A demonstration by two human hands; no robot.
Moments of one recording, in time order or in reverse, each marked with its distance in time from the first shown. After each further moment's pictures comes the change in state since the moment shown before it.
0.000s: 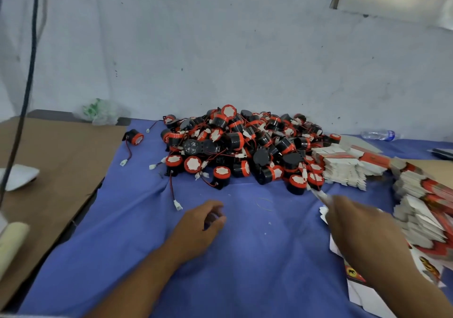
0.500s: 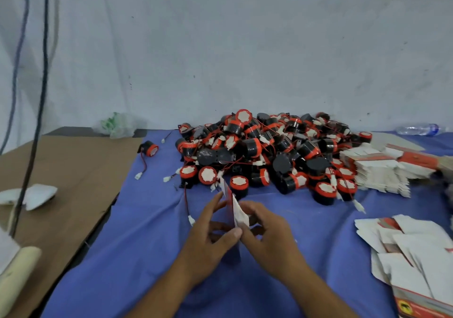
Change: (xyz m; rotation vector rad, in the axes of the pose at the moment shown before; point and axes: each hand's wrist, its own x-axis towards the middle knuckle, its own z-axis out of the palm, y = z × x) left_hand 0.005 0.008 -0.011 -0.336 0.072 -0.087; right_hand 0.047 -0.144 0.088 1.332 -0.007 -0.211
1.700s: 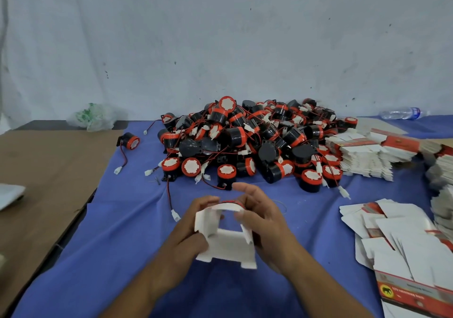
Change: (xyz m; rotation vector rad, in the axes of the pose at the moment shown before) left_hand -0.004 0.000 -0.005 -0.036 -0.175 0.011; right_hand 0.001 -0.001 -0.020 0.760 -0.085 0.340
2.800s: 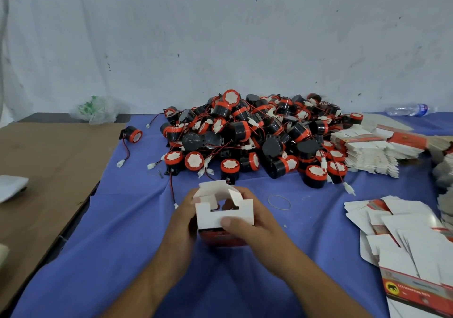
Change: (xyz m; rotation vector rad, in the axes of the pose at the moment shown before) left_hand 0.007 0.006 0.011 -0.310 0.268 -0.035; right_hand -0.011 -0.007 0.021 -0.086 -0.098 -0.031
